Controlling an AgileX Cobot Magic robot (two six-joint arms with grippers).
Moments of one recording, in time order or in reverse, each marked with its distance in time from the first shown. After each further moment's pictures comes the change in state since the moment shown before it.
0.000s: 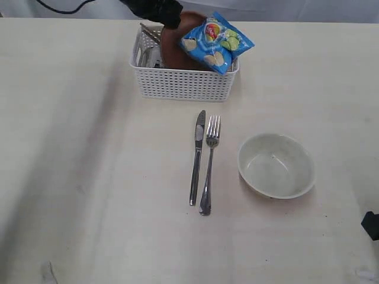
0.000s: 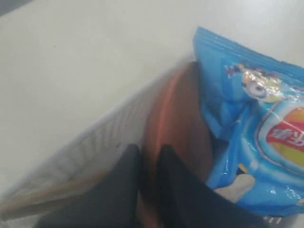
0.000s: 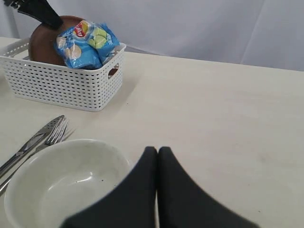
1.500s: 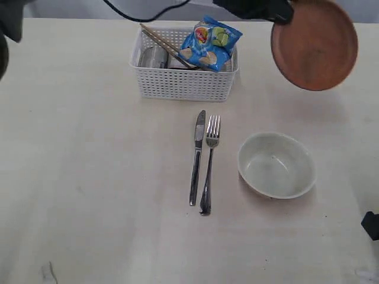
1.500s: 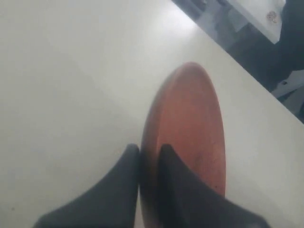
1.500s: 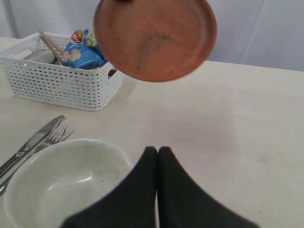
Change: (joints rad) left arm -0.330 -0.086 0.026 -0.262 -0.150 -0.124; right arm 0.000 0.000 0.000 0.000 0.000 0.000
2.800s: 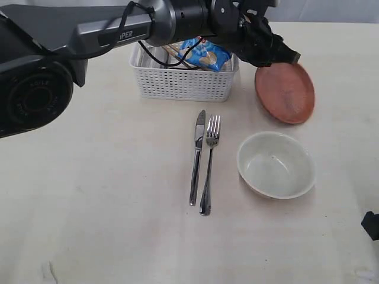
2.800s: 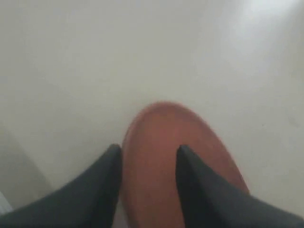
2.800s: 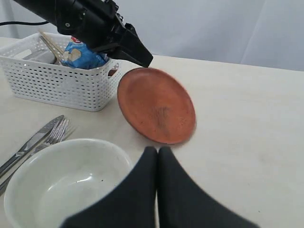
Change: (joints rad) left arm -0.111 0.156 0.000 0.455 -0.324 -0.247; right arm 0.000 0.000 0.000 0.000 0.000 0.000
